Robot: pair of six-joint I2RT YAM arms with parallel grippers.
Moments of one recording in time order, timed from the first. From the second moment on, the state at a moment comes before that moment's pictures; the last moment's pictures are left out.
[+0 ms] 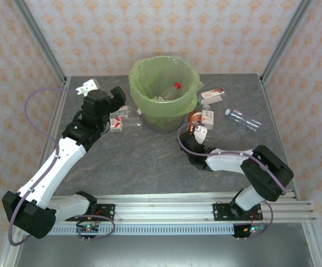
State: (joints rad) left arm -0.35 1.14 1.12 -0.39 -0.45 -0.65; right arm 0.77 1.51 0.61 0.12 0.56 0.87
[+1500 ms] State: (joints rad) left arm -0.34 1.14 1.06 -0.42 -0.53 -0.70; right arm 0.44 1.07 0.96 0.03 0.01 0.19
